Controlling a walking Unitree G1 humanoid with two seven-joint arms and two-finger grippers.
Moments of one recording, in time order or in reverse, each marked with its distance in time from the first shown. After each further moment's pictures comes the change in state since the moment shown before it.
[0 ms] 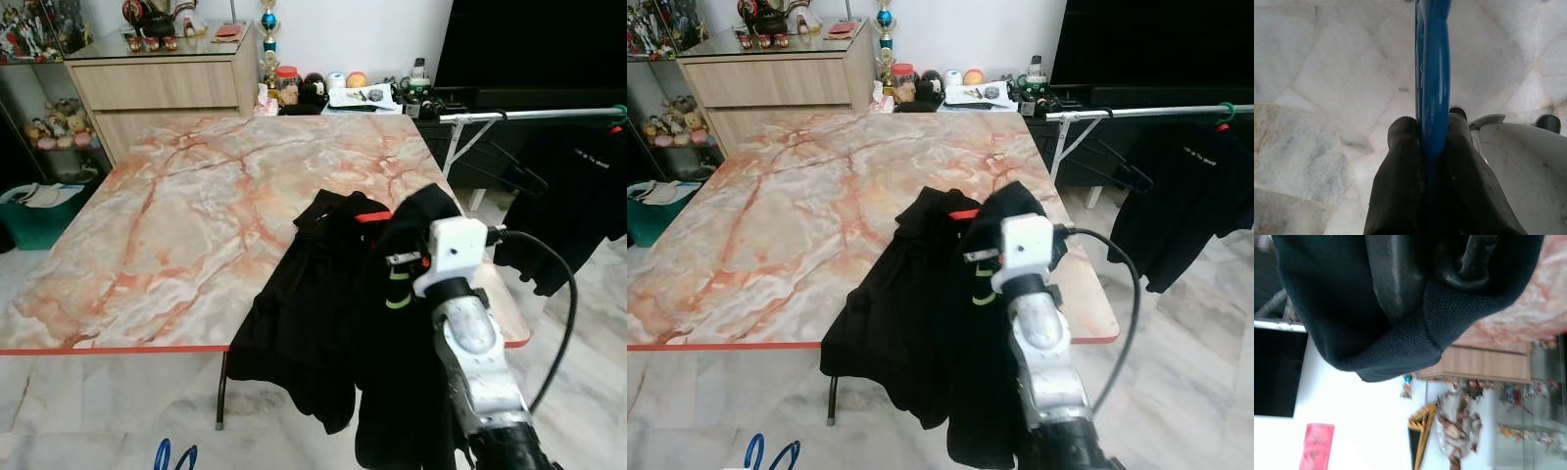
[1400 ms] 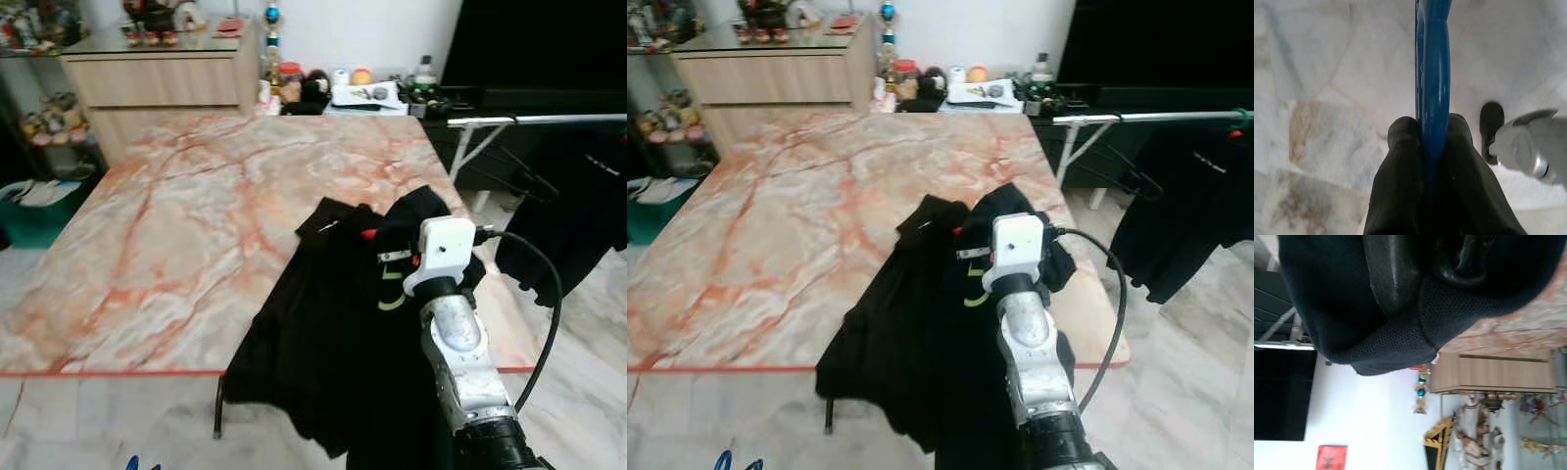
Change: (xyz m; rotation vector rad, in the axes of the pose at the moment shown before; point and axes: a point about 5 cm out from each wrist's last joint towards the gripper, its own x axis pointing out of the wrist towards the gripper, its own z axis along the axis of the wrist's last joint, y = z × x) left arm -0.011 0.038 -0.015 0.070 0.041 0.099; right arm -0.010 -0.005 -0.017 0.023 0.055 -0.086
